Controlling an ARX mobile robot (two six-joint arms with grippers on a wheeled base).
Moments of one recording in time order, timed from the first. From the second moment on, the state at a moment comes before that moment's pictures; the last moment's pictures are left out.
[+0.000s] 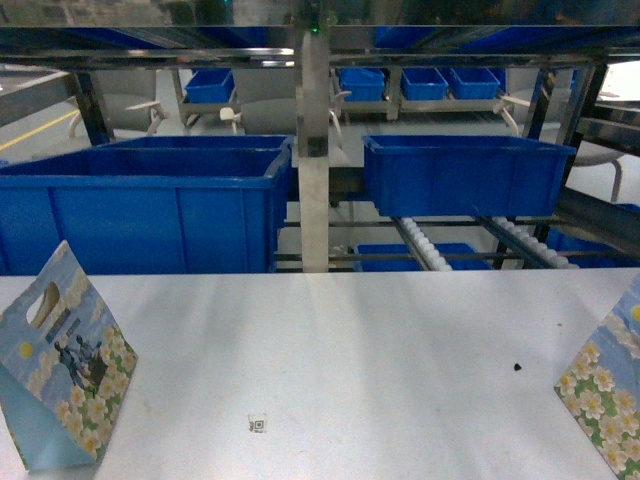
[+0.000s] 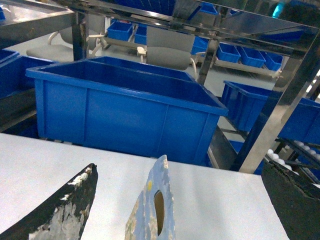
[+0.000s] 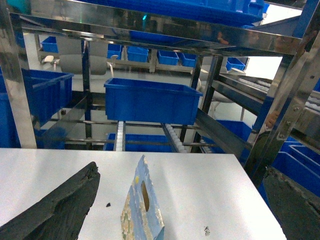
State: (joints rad) left arm -0.01 1.31 0.15 1.10 -0.09 -0.20; right arm 0.23 0.32 0.06 0.26 0.33 -0.10
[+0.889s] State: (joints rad) left arm 0.00 0.41 0.06 0.34 0.00 -0.02; right arm 0.00 0.14 0.01 0.12 0.00 -0.02
